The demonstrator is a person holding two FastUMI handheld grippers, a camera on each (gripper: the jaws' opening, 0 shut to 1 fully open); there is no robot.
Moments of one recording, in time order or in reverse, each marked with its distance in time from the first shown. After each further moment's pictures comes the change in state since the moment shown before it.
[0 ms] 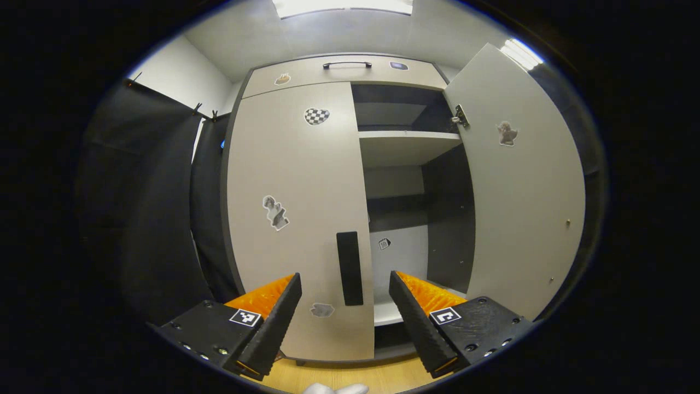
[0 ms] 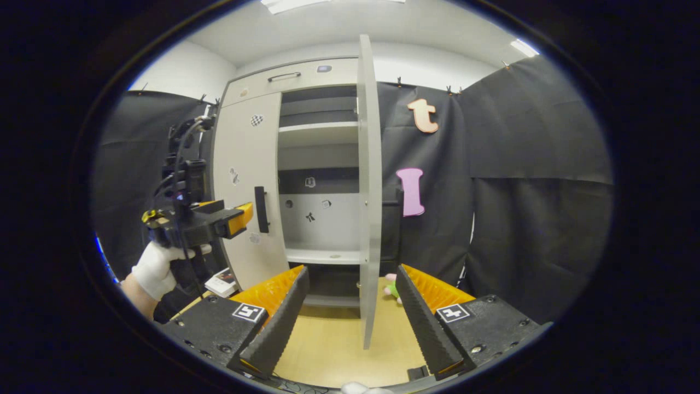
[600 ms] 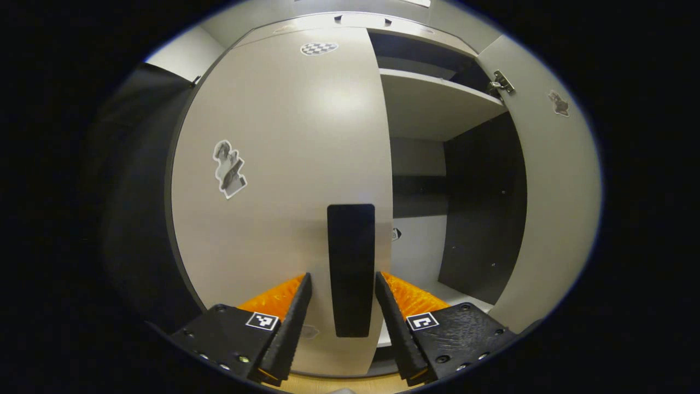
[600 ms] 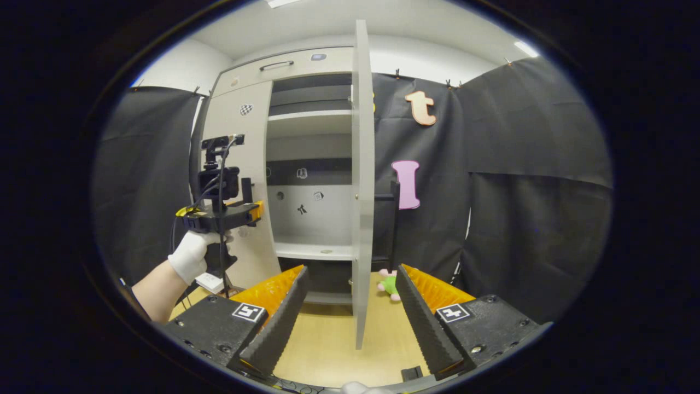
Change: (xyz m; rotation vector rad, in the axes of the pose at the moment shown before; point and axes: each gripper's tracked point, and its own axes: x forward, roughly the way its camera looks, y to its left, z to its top) left arm 0.017 -0.020 -0.008 -0.041 0.041 -0.004; right arm 0.022 -0.006 -0.003 -0.008 0.043 -0.016
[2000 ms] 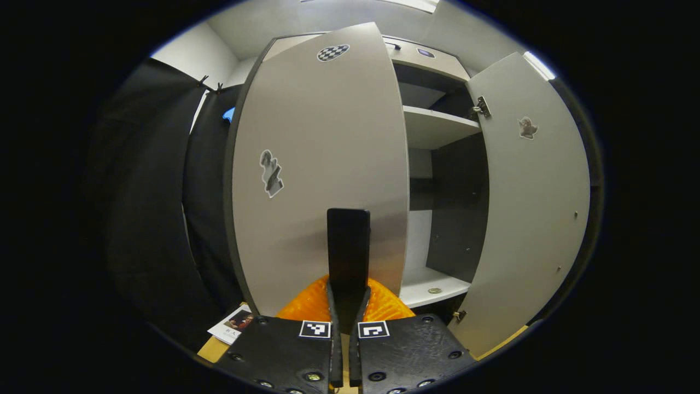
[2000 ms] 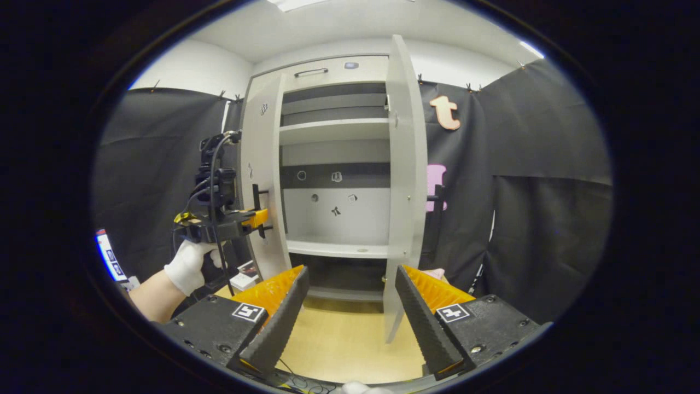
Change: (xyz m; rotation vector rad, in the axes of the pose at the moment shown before) left arm -0.109 0.046 0.002 -0.038 0.043 -0.051; right arm -0.039 0.064 -0.006 -0.013 -0.019 0.140
